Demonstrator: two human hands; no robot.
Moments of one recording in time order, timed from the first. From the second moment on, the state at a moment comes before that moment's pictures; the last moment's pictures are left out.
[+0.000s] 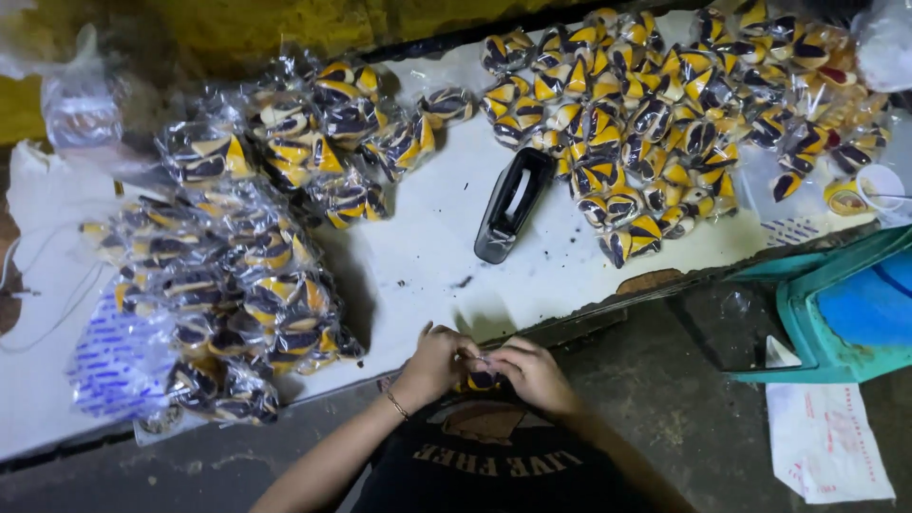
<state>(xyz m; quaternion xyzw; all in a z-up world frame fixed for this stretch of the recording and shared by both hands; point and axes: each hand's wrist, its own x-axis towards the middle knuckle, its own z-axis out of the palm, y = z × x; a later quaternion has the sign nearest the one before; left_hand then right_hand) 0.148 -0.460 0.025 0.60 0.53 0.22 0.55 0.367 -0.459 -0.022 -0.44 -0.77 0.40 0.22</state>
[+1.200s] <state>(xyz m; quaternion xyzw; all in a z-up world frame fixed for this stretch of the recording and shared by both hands) 0.200 -0.388 -0.057 0.46 0.65 0.47 0.38 0.374 -0.336 -0.050 -0.49 -0.70 0.36 0.39</state>
